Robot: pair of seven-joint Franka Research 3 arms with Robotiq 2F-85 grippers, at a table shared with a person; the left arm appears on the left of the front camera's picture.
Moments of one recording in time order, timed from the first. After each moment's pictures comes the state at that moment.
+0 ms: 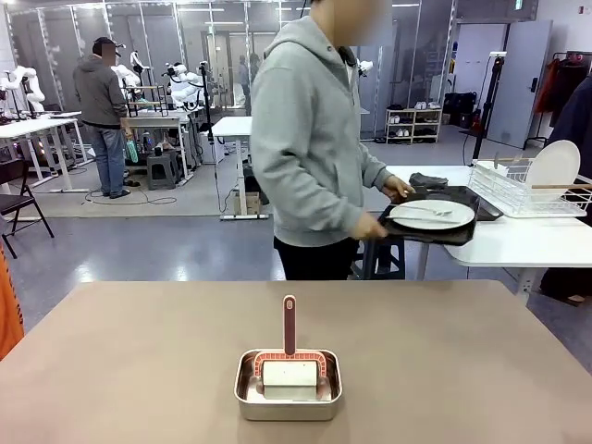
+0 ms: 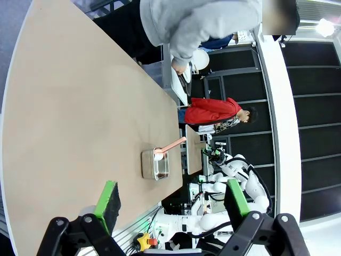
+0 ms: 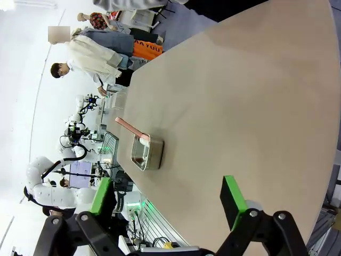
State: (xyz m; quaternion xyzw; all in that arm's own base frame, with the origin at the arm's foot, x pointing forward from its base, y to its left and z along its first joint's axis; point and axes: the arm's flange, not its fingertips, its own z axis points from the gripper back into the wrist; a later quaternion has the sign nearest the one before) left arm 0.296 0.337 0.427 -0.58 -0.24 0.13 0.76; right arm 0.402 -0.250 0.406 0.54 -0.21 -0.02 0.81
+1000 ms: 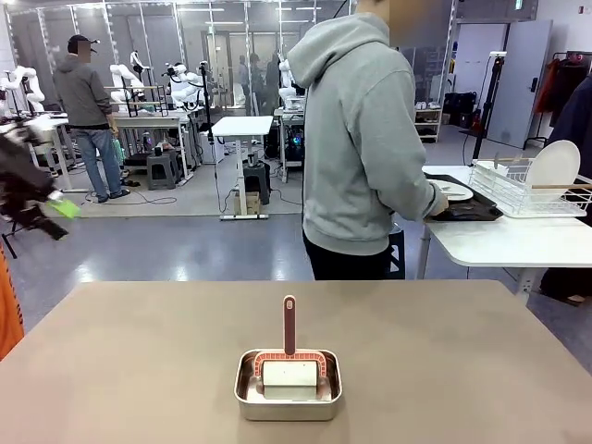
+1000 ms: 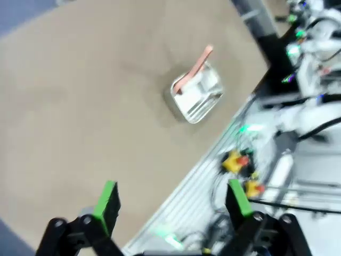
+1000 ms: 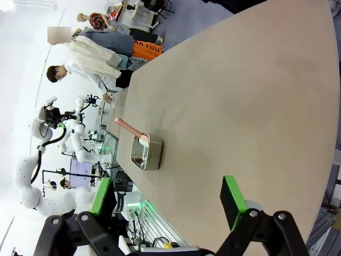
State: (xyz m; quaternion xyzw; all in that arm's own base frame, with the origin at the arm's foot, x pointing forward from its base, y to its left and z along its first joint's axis) left arm 0.431 0.029 0.584 -0.31 -0.11 -0.28 0.90; right arm 0.403 -0.252 0.405 0.54 -0.21 -0.02 0.81
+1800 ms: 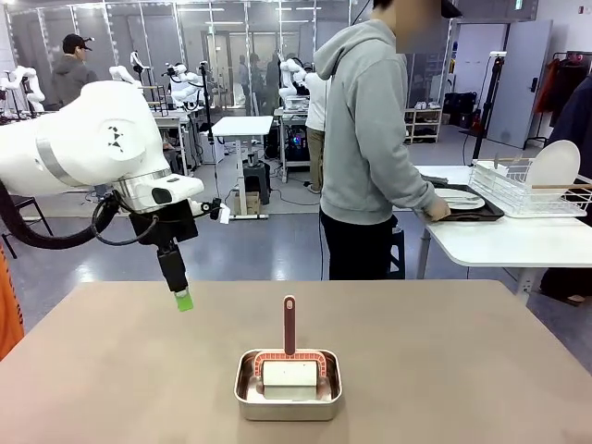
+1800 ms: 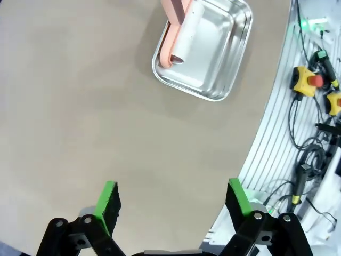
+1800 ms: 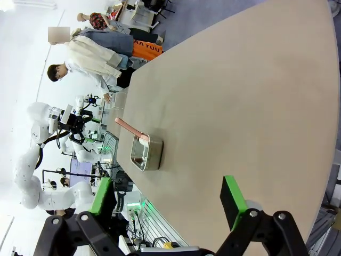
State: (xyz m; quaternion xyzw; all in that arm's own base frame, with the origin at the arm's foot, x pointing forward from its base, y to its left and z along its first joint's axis) left arm 0.438 -0.181 0.496 -0.12 -0.03 -0.56 0.82; right arm 0.403 -0.252 0.405 0.54 -0.21 -0.02 0.81
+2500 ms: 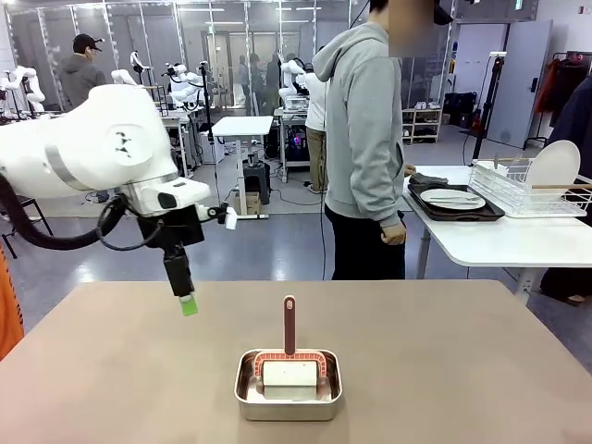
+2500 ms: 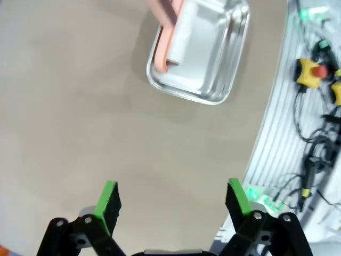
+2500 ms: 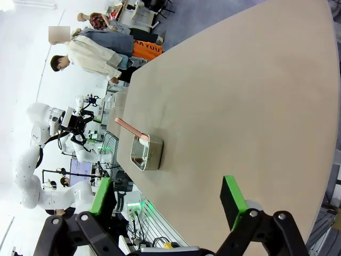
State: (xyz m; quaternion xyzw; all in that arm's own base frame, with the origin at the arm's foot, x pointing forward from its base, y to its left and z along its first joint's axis) left arm 0.438 -0.209 0.487 -0.10 -0.03 -0.60 0.79; right arm 0.403 -0.252 0.405 0.54 -0.21 -0.02 0.81
